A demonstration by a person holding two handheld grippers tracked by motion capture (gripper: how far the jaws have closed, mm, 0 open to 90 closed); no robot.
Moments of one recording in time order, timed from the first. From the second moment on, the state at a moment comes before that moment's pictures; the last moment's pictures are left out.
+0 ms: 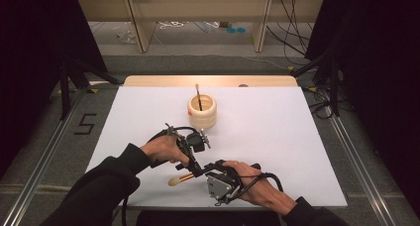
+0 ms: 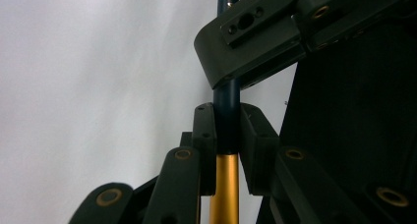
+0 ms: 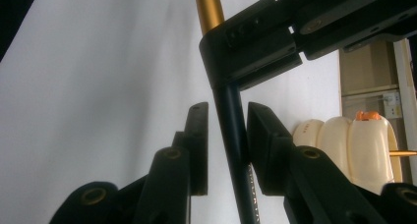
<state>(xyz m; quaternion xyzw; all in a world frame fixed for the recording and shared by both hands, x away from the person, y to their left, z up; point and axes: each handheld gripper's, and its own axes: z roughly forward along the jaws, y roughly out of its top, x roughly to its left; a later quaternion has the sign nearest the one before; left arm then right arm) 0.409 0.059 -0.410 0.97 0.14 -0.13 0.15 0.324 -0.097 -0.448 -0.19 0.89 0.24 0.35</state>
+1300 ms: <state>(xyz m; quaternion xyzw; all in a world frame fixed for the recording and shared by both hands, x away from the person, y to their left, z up) 0.409 0.049 -0.411 0.97 0.14 -0.13 0.13 0.325 -0.096 -0.450 -0.21 0.89 0.22 0.34</state>
